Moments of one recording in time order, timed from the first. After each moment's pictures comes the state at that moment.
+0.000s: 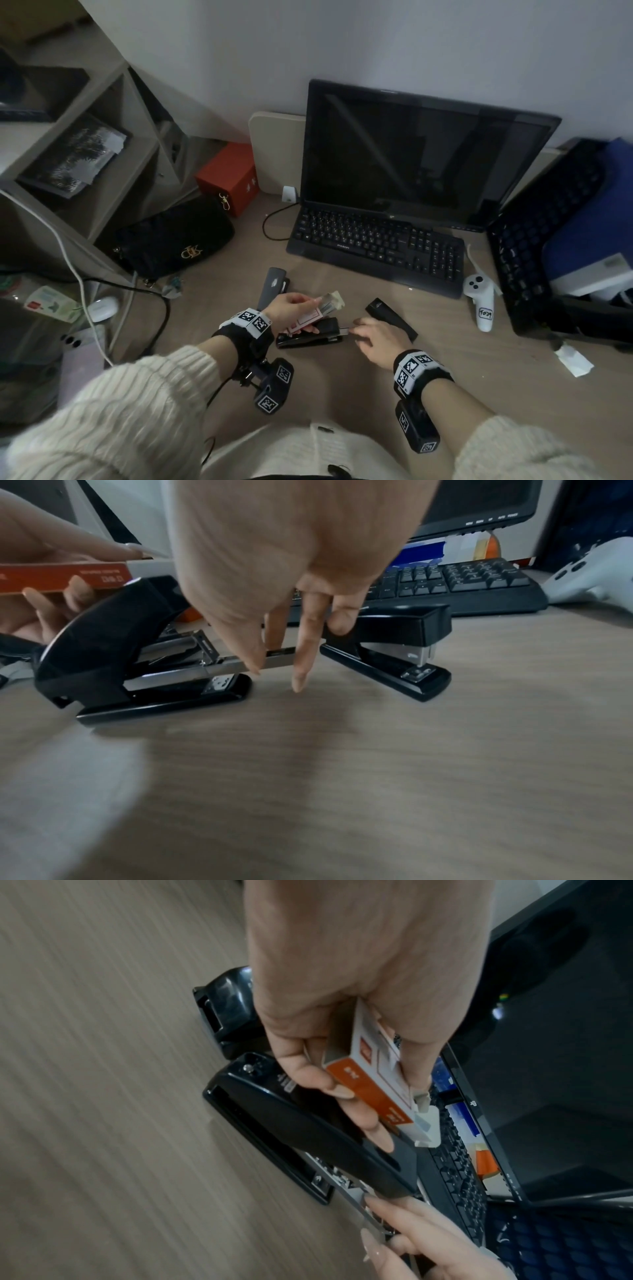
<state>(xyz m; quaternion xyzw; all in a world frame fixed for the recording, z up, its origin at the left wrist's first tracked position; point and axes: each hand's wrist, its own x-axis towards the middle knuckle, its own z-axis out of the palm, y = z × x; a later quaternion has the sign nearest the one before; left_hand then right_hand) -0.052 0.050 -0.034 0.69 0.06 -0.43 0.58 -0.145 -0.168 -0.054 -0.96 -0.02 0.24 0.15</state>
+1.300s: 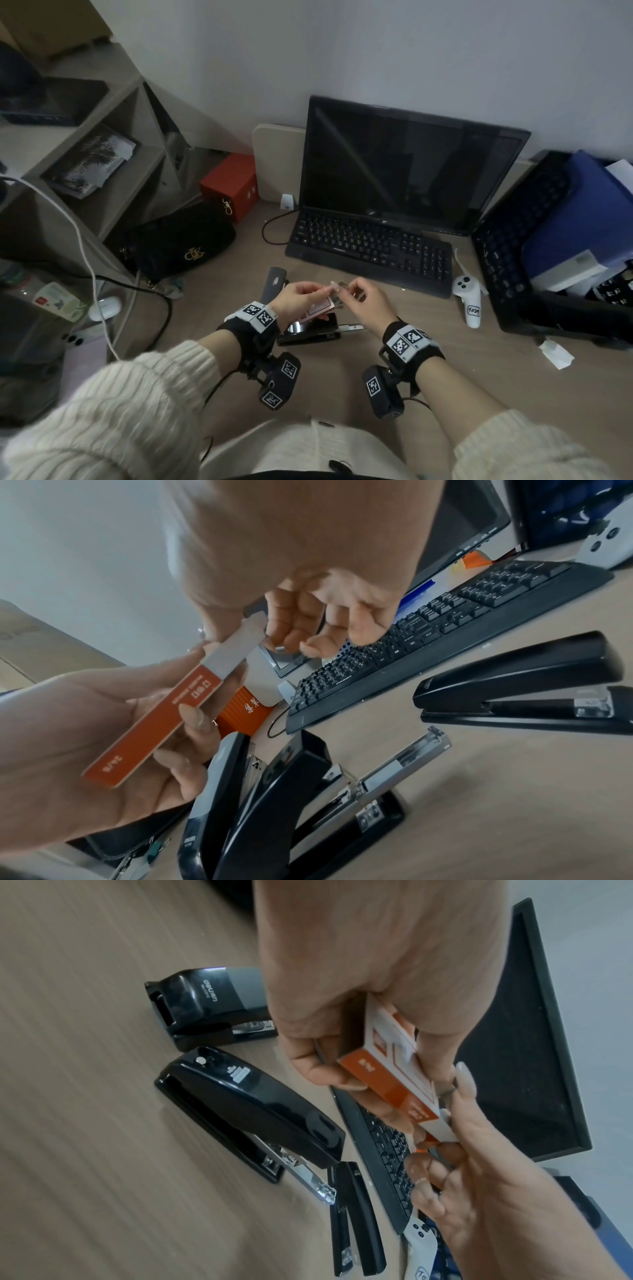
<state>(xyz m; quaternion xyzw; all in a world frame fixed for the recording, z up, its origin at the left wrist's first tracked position) -0.065 0.044 -0.005 0.69 -0.04 -0.36 0.63 -0.125 -0.130 0.010 -0.89 0.12 0.03 0.44</state>
